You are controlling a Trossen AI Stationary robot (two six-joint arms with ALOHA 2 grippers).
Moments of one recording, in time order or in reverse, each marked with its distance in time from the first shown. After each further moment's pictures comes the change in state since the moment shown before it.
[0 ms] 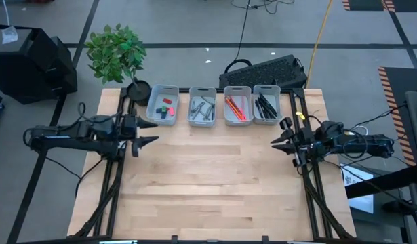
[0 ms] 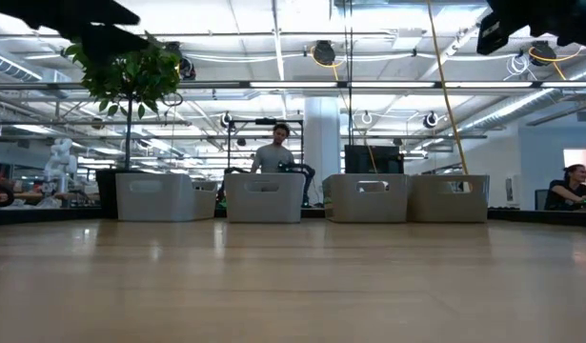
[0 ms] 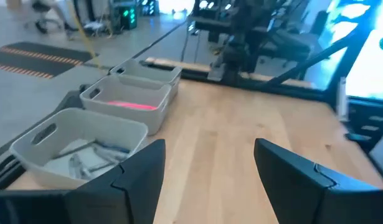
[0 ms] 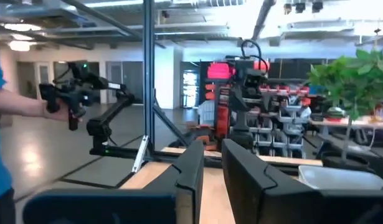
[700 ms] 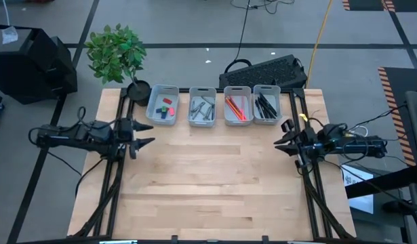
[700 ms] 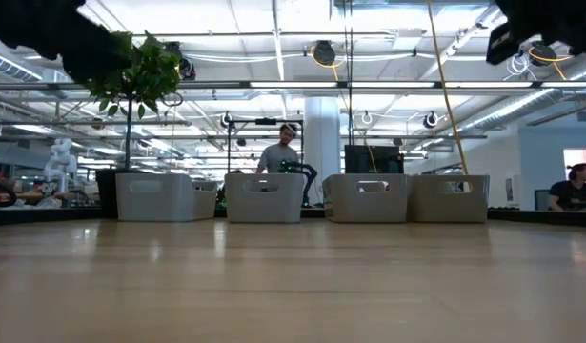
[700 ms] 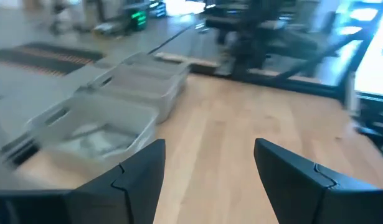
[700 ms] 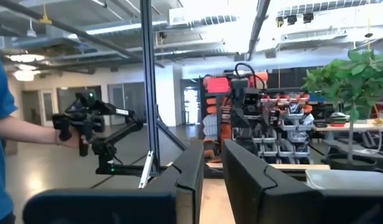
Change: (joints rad) left arm -0.109 -0.178 -0.113 -0.070 -0.150 -0.036; right arm 0.049 -0.150 -0.083 0.009 0.065 0.076
